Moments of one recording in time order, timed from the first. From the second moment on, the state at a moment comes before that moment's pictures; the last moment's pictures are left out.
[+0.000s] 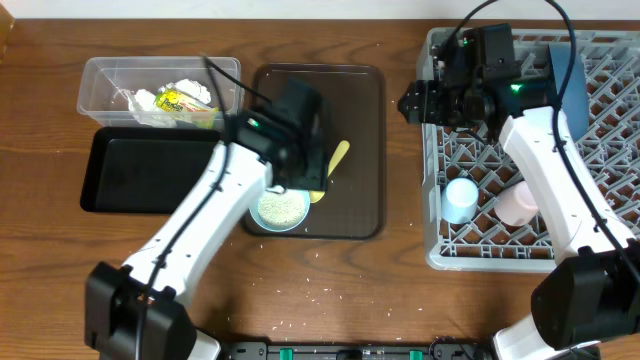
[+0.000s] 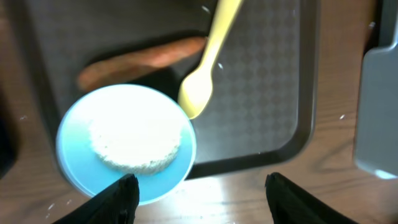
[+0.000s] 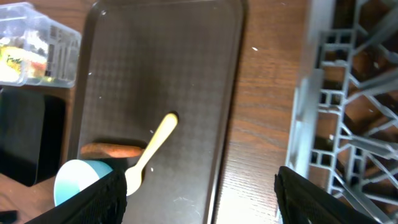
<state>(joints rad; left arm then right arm) -0.49 1.63 1.39 -1.06 0.09 -0.36 0.19 1.74 1.54 -0.81 -0.32 0.28</state>
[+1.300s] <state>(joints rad) -0.52 1.73 1.08 -0.80 0.02 -0.36 0.19 1.74 1.54 -0.87 -0.25 0.28</state>
